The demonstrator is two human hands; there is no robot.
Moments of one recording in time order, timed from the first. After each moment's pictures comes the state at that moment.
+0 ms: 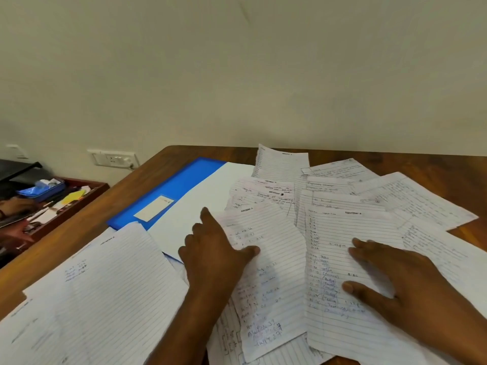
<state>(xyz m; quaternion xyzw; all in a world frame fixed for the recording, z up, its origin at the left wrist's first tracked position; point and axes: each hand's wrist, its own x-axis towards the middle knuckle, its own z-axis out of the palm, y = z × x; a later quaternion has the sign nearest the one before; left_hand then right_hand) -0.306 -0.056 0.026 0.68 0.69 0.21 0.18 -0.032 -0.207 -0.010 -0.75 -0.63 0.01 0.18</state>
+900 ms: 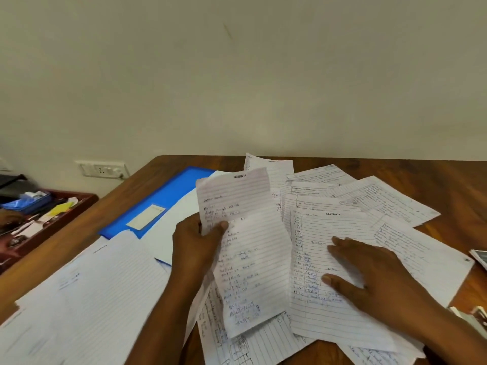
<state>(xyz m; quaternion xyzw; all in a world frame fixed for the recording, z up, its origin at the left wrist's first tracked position) -0.326 -0.039 0.025 0.60 0.50 0.46 0.41 -0.035 -0.203 -0.012 -0.76 -0.63 0.05 0.15</state>
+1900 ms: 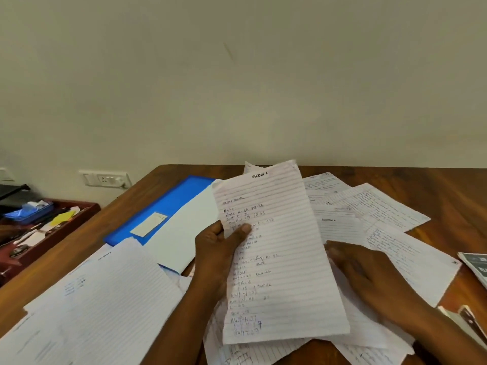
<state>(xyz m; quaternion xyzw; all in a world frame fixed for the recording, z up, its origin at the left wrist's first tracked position) -0.296 -0.060 0.028 0.48 0.38 0.49 0.62 -0.051 -0.210 0.014 -0.70 -0.59 0.13 0.38</state>
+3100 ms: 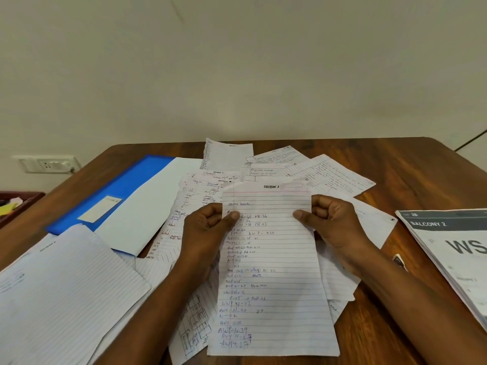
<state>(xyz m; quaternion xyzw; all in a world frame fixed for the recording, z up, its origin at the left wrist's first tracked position) -0.259 -0.083 0.010 0.55 0.36 0.43 0.62 -0.044 -0.198 0.019 -0.53 -0.30 0.41 0.68</state>
